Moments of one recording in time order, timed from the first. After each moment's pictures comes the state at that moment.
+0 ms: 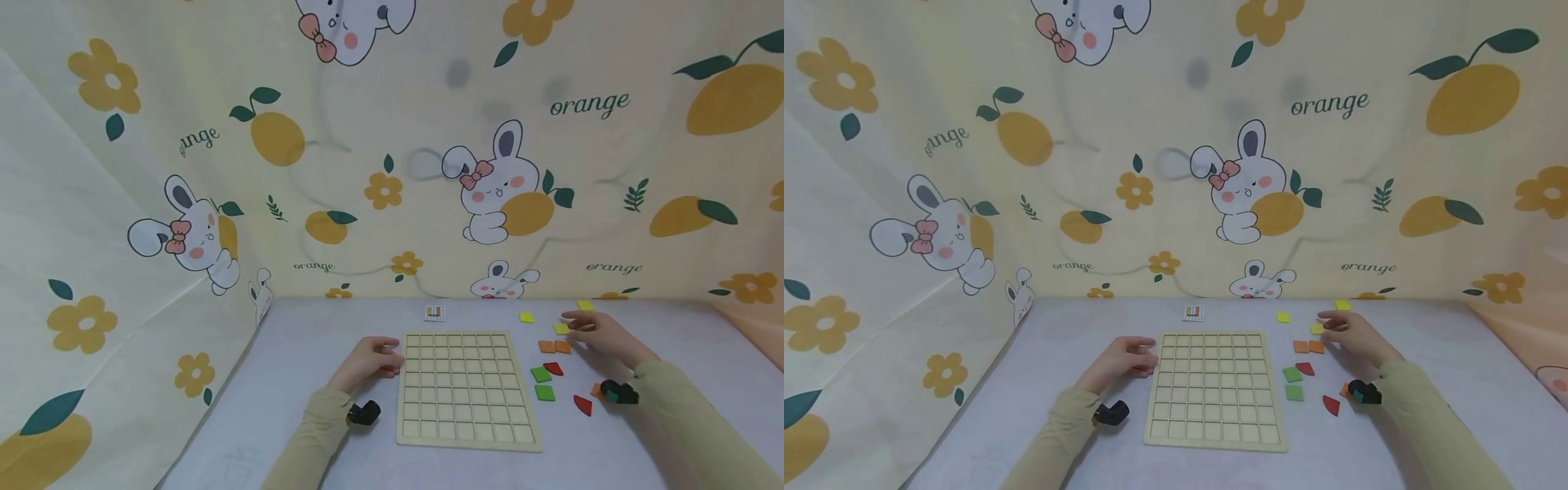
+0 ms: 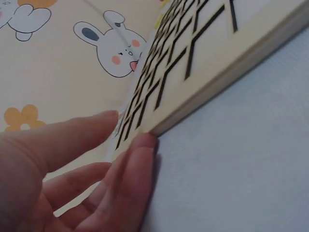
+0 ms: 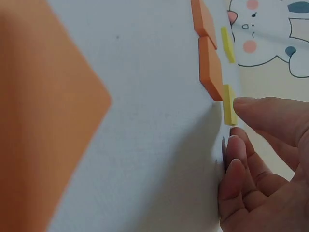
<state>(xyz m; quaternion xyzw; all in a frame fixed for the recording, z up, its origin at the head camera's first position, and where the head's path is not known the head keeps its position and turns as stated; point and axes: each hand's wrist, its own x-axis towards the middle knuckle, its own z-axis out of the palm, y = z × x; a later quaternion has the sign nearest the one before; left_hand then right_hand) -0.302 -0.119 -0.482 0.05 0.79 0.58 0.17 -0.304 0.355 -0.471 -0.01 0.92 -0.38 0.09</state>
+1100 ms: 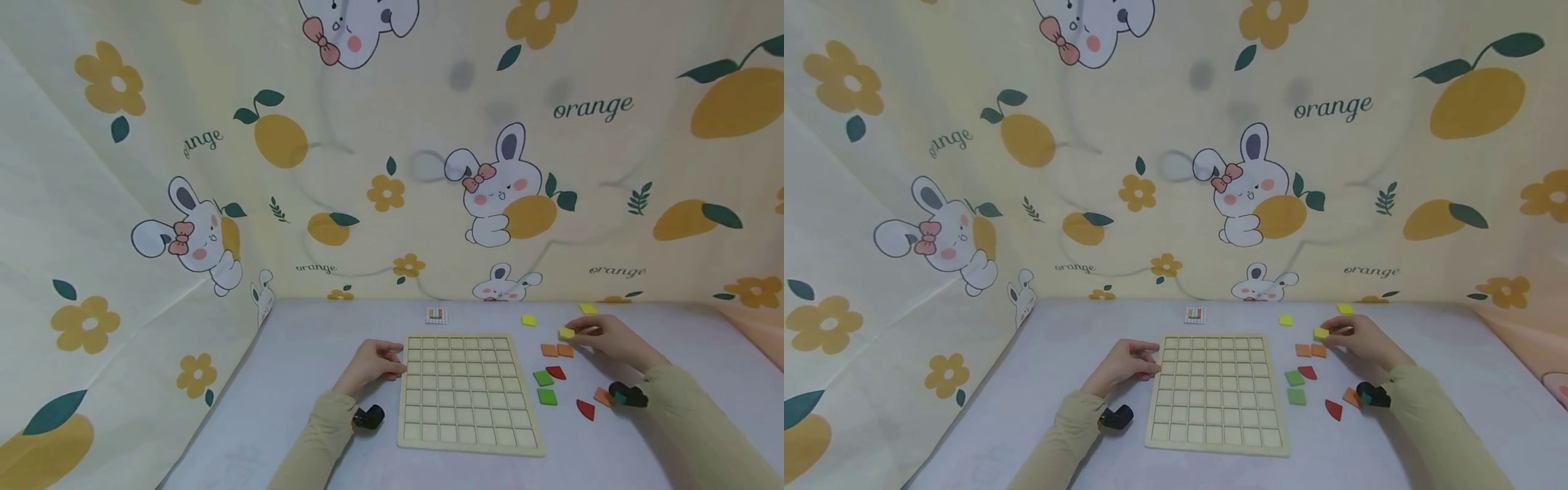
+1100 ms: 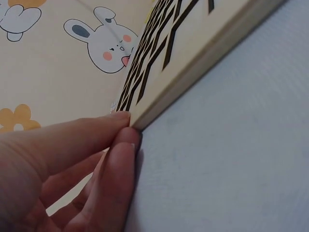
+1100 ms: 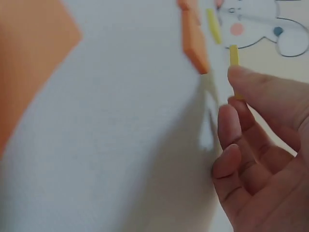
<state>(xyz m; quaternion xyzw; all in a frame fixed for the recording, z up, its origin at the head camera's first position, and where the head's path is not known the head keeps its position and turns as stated) -0.301 -0.113 -0.486 0.03 0.82 0.55 0.13 -0.306 0.366 -0.471 -0.05 0.93 -0.35 0.07</state>
